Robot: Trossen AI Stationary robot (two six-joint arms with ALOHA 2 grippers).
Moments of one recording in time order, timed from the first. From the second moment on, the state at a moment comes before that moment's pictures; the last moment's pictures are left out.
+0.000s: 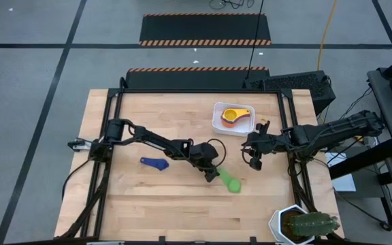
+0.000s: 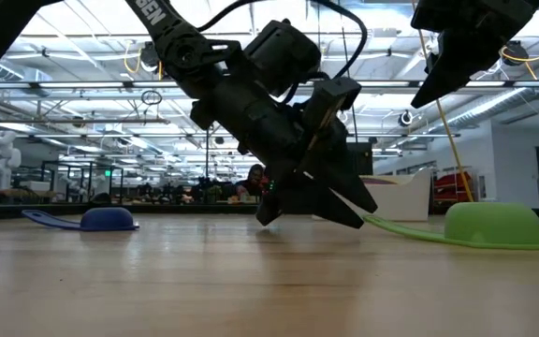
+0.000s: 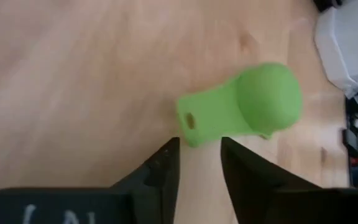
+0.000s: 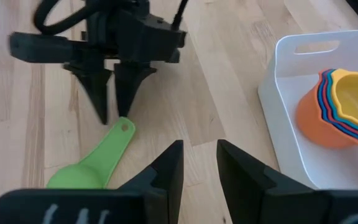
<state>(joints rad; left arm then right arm) -0.05 2.14 1.26 0.18 0.27 -0.72 0.20 0.95 0.71 -0.60 0.29 0.35</state>
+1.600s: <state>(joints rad) -0.01 2.21 1.38 0.10 0.37 -0.61 0.20 0.95 0.71 -0.60 0.28 0.35</state>
